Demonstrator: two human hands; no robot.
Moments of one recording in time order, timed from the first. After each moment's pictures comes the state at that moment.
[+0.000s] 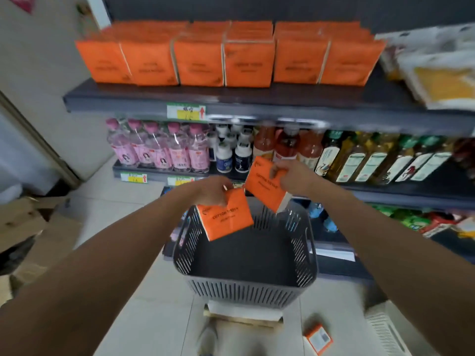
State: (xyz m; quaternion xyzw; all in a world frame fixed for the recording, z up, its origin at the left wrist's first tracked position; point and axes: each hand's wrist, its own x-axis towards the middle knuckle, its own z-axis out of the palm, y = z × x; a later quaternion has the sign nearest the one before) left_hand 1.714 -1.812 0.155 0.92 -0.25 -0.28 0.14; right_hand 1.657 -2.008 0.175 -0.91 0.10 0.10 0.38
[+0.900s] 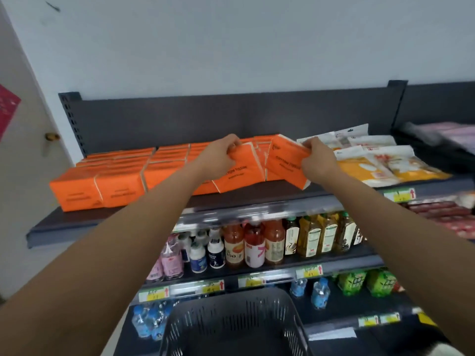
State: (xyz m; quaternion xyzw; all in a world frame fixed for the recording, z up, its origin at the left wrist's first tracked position) left_hand 1.786 -1.910 0.372 0.85 -0.42 0.06 0.32; right_hand 1.667 -2.096 0.359 -0.88 0.27 -0.27 0.29
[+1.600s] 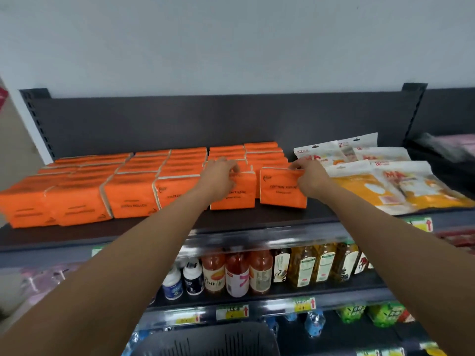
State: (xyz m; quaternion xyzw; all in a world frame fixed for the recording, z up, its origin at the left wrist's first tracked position) left_hand 1.853 -2.010 0.322 0.91 -0.34 0.09 0.23; right_hand 1.744 -2.202 0.327 -0.91 0.23 -0.19 0.28
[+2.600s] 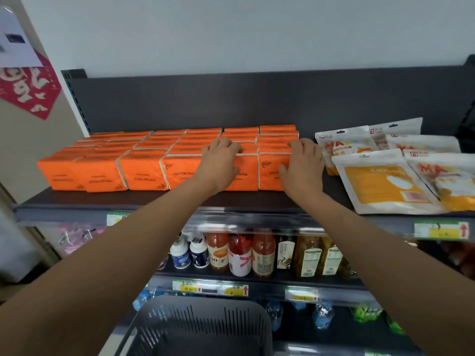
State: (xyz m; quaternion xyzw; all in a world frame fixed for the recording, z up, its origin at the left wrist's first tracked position) left_hand 1.810 -2.013 0.322 0.93 -0.29 0.19 0.12; right_hand 1.745 -2.176 0.299 -0.92 0.14 -0.34 0.15
